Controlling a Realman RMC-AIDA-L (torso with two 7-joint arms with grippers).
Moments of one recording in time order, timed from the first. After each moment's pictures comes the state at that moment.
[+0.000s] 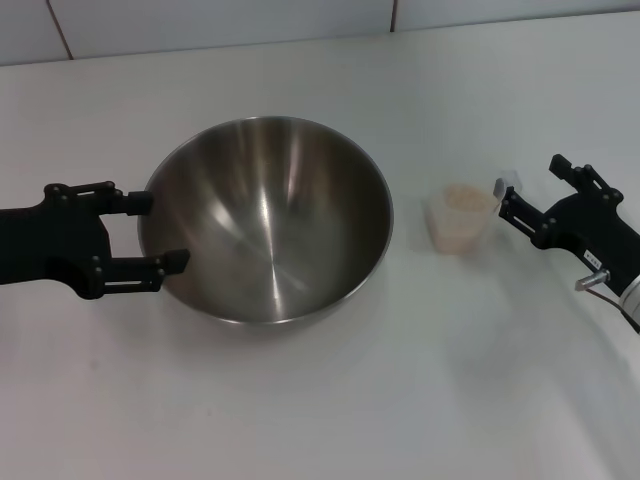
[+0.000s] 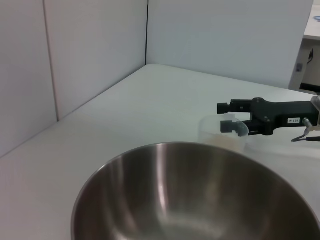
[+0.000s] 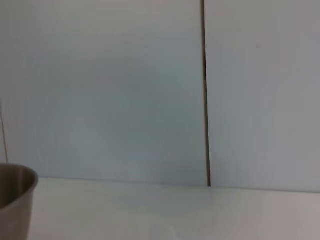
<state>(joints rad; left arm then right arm) -0.27 -2.06 1.11 1.28 1.93 1.52 -1.68 0.36 2.08 0.27 -0.01 -2.04 -1.23 0.37</state>
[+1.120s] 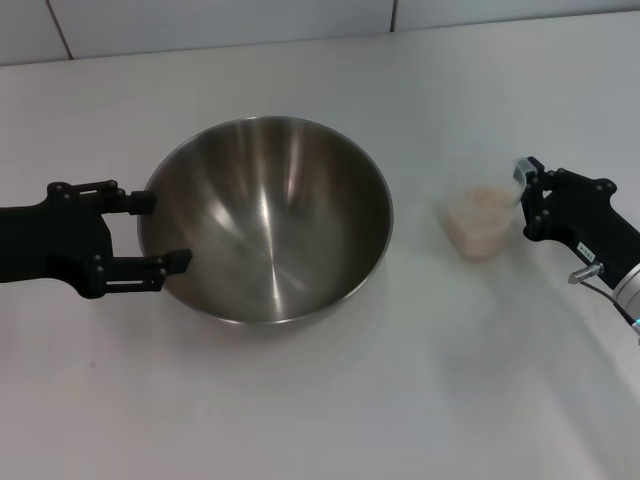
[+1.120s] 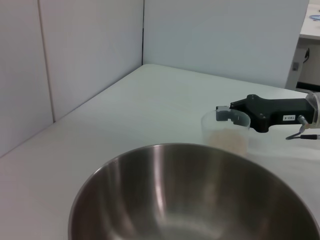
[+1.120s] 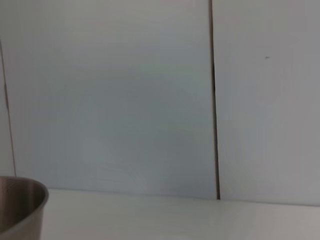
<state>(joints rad) -0.28 -2.06 1.11 1.28 1.93 1.52 -1.68 0.37 2.08 0.27 0.00 -2.04 -1.25 0.36</state>
